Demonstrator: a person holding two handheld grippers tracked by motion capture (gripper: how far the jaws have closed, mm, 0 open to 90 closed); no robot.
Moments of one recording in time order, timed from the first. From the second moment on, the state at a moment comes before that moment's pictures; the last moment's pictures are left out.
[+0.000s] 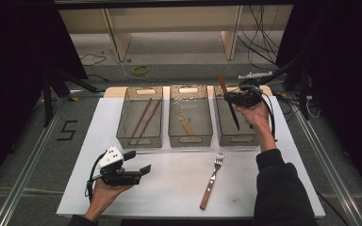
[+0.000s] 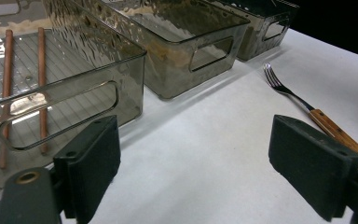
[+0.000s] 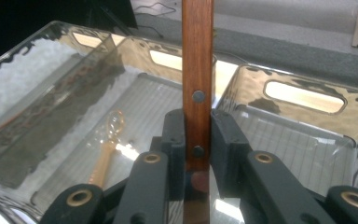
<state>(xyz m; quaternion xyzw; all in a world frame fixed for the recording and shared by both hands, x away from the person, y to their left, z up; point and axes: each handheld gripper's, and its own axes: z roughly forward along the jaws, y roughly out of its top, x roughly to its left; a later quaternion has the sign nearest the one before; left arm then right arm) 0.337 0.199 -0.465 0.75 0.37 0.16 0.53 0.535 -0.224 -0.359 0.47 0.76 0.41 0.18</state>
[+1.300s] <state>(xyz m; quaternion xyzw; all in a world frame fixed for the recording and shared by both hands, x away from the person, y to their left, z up) 0.337 0.199 -0.465 0.75 0.37 0.16 0.53 0.544 -0.232 -0.404 0.54 0.75 0.34 0.17</state>
